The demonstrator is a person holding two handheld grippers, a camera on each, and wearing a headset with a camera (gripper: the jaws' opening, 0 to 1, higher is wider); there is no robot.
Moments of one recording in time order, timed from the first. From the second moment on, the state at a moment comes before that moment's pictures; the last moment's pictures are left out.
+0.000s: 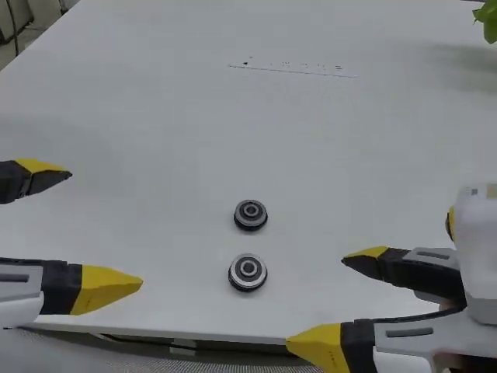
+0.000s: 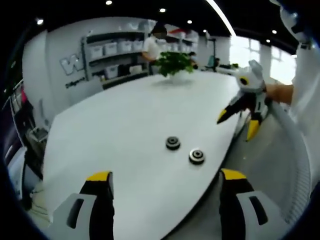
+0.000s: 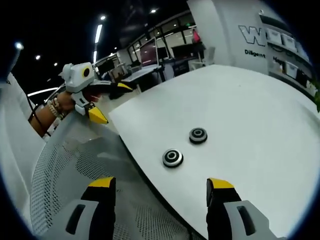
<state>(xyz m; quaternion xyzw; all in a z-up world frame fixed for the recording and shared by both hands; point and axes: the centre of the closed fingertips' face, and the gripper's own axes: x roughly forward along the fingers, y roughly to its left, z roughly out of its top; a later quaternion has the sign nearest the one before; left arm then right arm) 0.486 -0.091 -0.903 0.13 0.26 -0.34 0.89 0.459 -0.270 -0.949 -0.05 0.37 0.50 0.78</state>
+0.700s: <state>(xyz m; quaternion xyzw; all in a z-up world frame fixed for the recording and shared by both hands) 0.497 -0.095 -0.909 0.11 0.25 -0.33 0.90 0.458 -0.266 -0.944 -0.03 0.36 0.51 0.78</state>
